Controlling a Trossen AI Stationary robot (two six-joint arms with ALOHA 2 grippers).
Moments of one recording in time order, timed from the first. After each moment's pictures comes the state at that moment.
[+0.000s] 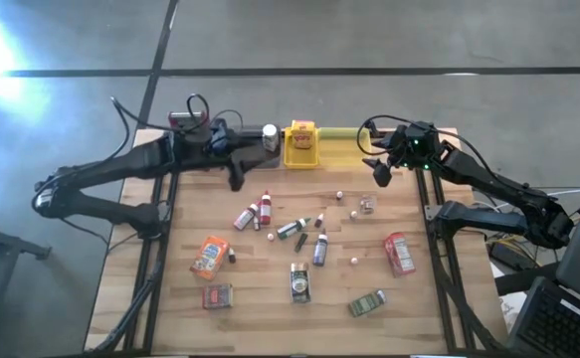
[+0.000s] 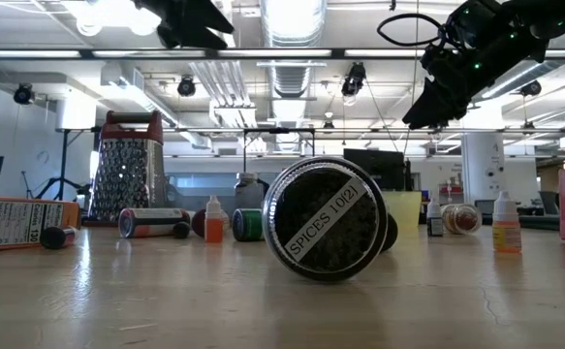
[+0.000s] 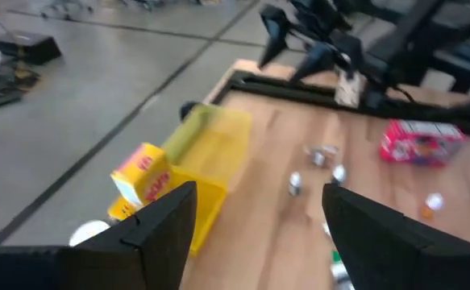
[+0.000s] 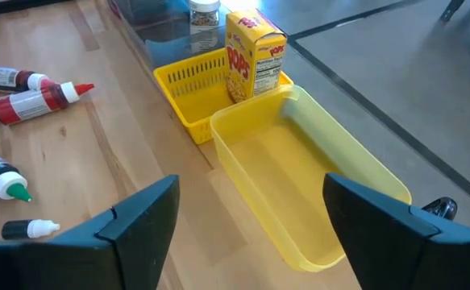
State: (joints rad) left arm 0.29 1.04 1.08 -0.37 -0.09 -0.01; right arm -0.73 0.89 0.63 -0.29 -0.16 -0.11
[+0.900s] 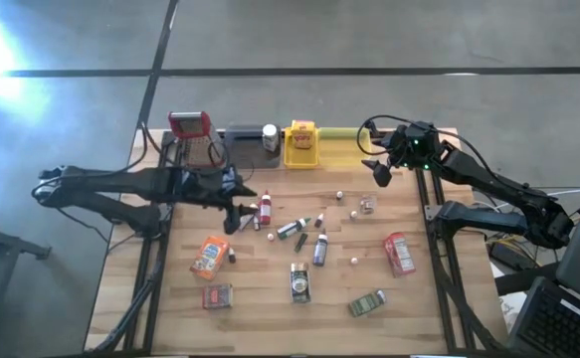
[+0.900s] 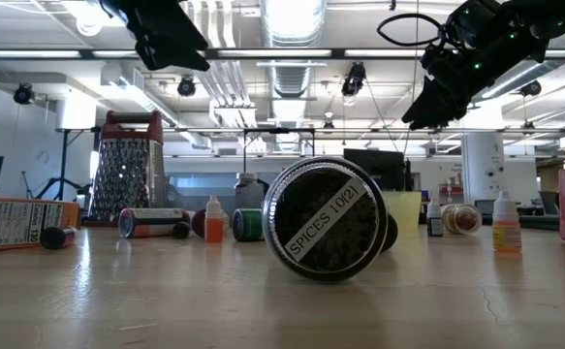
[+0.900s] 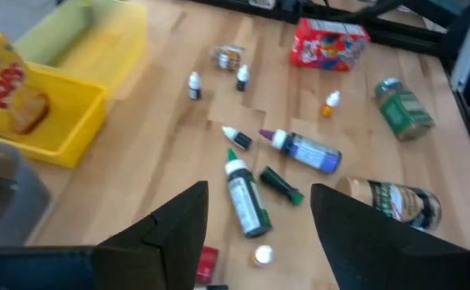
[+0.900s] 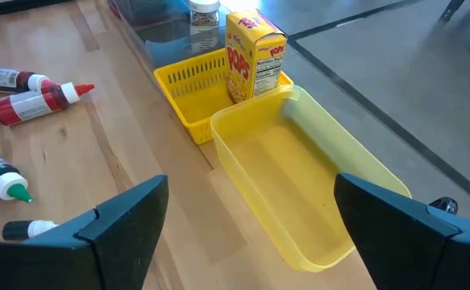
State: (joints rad) left arm 0.00 1.03 0.91 -0.43 -0.09 -0.21; right arm -0.73 0.89 0.63 -0.29 -0.16 -0.10
